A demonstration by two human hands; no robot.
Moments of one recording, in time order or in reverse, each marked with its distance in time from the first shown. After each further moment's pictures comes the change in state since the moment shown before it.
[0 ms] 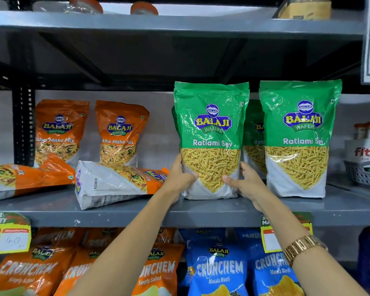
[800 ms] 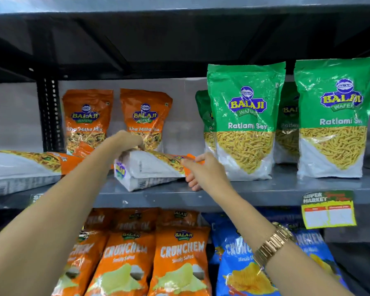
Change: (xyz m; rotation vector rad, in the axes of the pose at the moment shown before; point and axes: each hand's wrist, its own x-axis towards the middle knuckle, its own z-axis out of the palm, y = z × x) left_hand 0.008 0.060 -0.199 0.867 0.230 -0.436; right_hand -0.049 -0.046 0.181 -0.104 -0.027 0.090
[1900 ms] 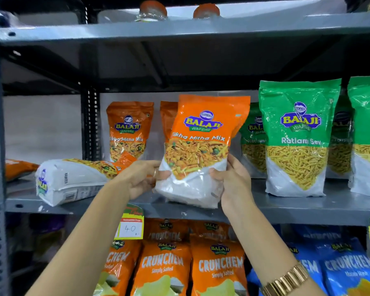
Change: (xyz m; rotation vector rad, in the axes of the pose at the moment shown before) left_hand -0.031 -0.099 -0.045 -0.873 -0.394 0.062; right_hand -0.021 -0.040 0.082 0.763 0.128 -0.085
